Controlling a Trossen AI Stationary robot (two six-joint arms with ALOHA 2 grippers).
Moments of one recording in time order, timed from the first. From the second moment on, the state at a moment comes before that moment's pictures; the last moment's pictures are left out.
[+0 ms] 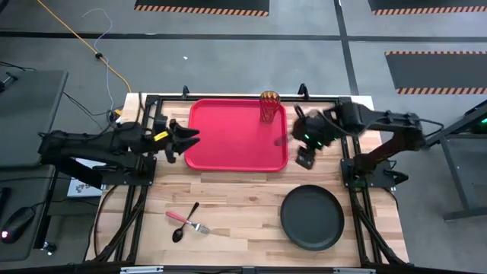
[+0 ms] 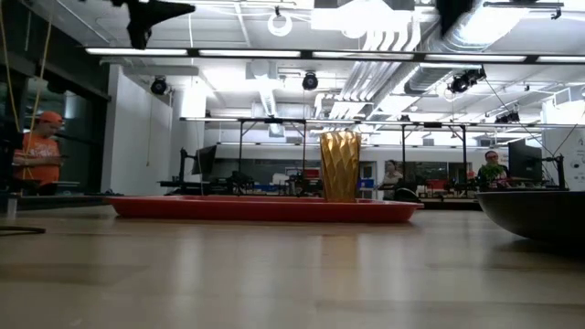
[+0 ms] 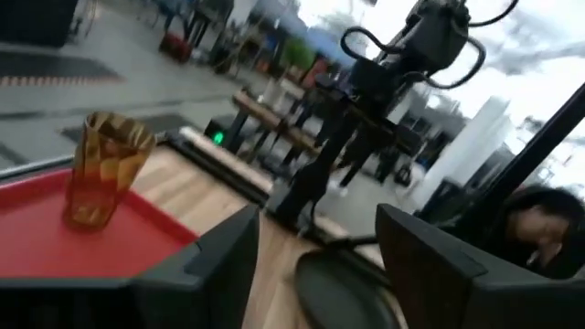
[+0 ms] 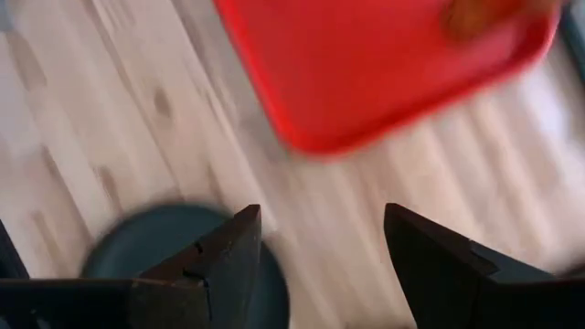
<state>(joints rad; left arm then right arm) -0.03 0.60 0.55 0.06 -0.23 -0.54 0.04 1.40 1.62 -1.48 0.11 0.47</state>
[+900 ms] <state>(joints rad) -0.03 0.87 0.64 0.16 -0.25 -0.63 0.23 0.99 0.53 -0.73 -0.11 0.77</state>
